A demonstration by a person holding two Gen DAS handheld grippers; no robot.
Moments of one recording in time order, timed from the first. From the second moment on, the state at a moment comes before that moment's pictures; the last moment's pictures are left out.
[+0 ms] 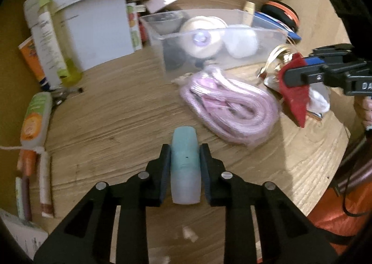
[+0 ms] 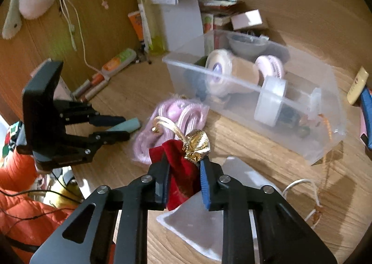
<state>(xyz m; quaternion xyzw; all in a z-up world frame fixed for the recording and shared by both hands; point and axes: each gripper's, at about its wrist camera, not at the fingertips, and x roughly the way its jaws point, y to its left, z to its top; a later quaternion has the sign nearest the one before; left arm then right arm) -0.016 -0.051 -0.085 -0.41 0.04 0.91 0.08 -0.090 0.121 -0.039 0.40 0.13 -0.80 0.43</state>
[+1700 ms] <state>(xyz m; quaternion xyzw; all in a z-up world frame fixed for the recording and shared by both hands) -0.173 -0.045 -0.011 -0.35 -0.07 0.93 0.06 -0.240 0.157 -0.008 0.34 0.01 -0.89 0.31</state>
